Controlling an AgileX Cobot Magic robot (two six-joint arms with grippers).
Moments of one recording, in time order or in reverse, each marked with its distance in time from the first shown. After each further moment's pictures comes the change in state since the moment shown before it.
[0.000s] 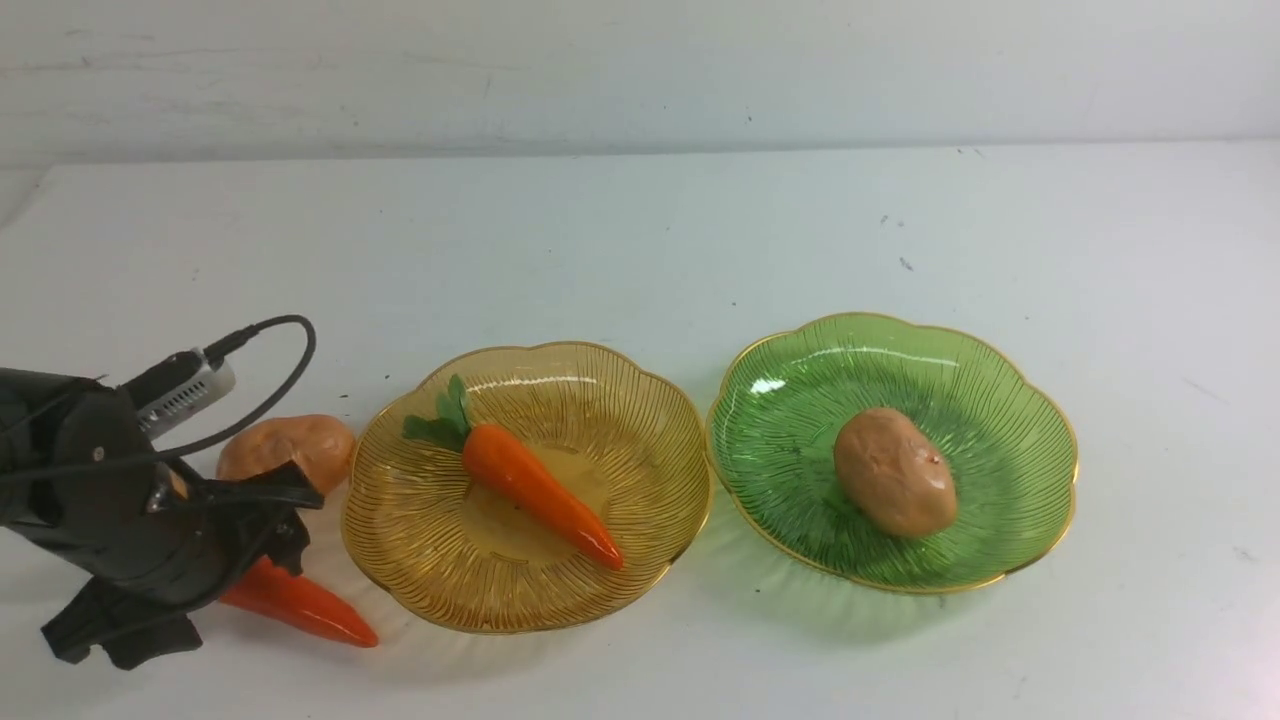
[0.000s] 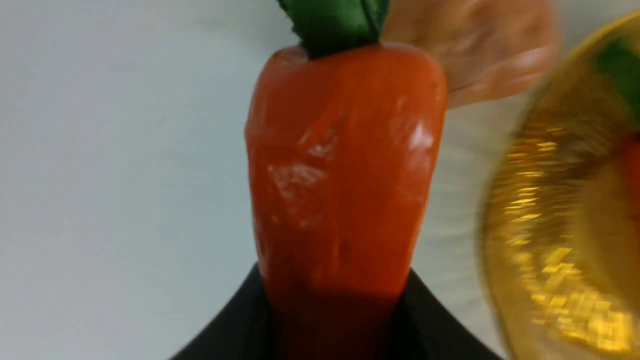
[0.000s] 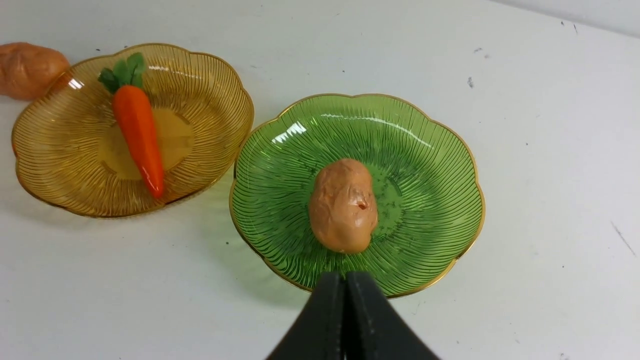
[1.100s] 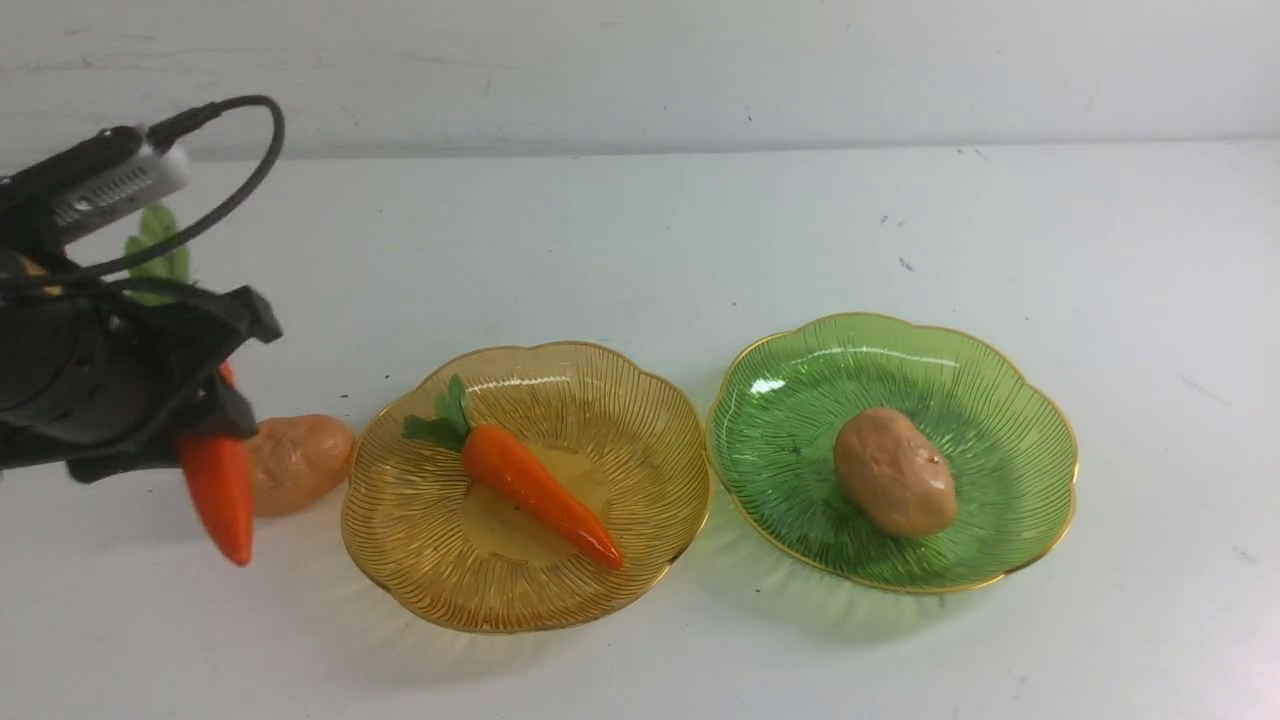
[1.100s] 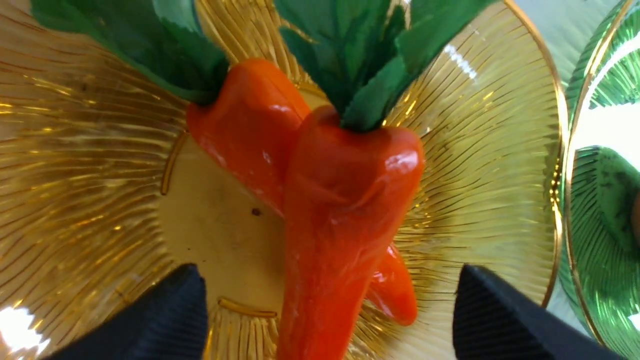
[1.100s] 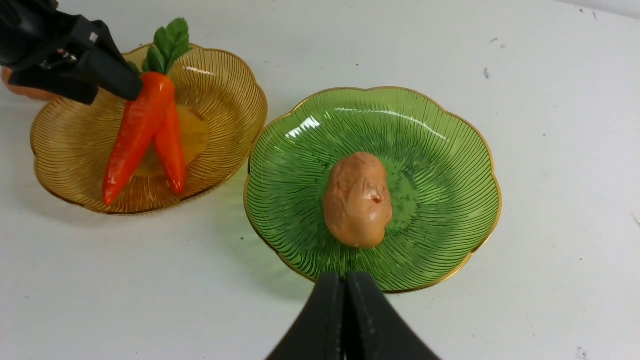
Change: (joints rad) right arm 0.000 0.000 0.000 0.024 0.006 0.000; left arm -0.167 0.453 -0.208 -0.614 -0.262 0.566
